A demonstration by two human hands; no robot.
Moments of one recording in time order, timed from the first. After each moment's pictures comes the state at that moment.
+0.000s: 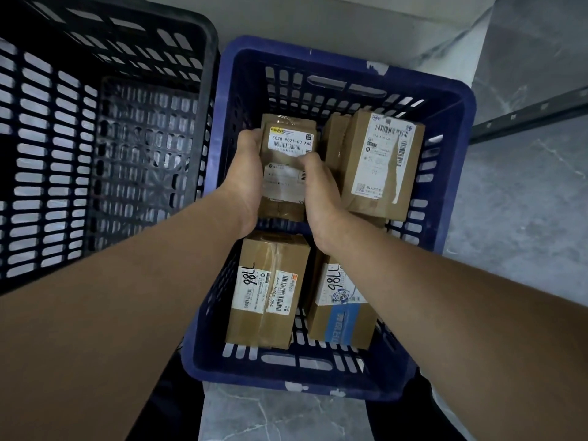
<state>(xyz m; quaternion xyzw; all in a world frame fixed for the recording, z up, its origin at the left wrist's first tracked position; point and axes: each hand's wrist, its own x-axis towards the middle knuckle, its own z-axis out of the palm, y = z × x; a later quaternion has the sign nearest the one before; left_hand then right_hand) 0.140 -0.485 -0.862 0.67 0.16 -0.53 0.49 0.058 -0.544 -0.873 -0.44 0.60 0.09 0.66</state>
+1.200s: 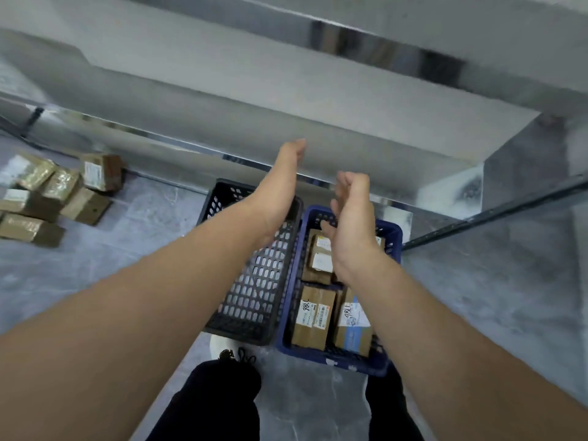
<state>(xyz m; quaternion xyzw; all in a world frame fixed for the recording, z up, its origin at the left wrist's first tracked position) 0.212 -0.388 -0.385 0.69 -0.04 -0.47 0.55 0.123 -0.450 -0.402 -0.45 0.54 -0.10 0.71</state>
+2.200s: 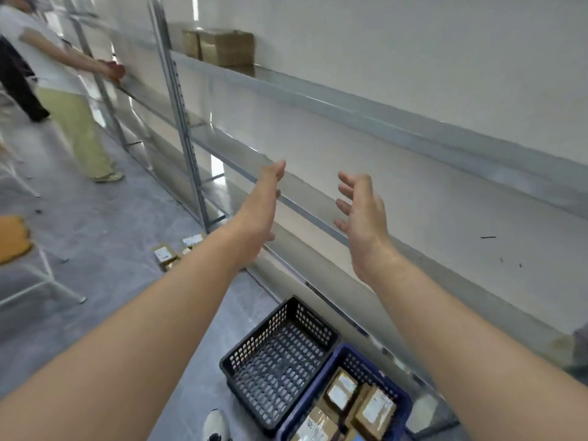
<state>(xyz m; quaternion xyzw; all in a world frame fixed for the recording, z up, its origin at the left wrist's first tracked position) 0.082 -0.216 0.044 0.71 0.02 -0.11 0.70 0.049 -0.356 0.039 -0.69 0.13 -0.10 0.70</state>
